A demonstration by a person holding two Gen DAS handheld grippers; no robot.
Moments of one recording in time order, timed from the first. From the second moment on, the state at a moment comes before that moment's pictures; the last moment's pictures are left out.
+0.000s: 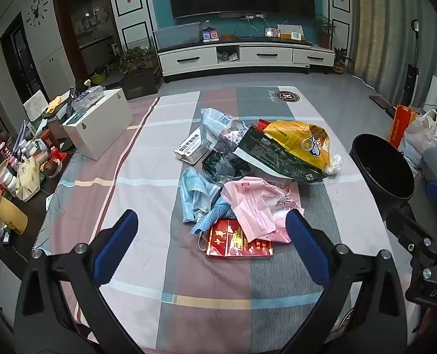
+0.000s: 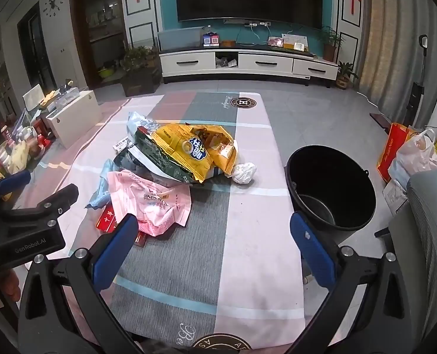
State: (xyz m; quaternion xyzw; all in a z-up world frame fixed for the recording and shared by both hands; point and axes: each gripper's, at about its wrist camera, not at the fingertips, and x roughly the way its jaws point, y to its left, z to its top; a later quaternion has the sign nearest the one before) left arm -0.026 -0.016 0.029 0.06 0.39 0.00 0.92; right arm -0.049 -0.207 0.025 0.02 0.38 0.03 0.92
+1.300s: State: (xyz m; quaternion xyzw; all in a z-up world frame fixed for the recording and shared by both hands) left arm -0.018 -0.018 0.016 0.06 0.40 0.00 0.91; right arm -0.044 -0.209 0.014 0.02 0.38 0.03 0.92
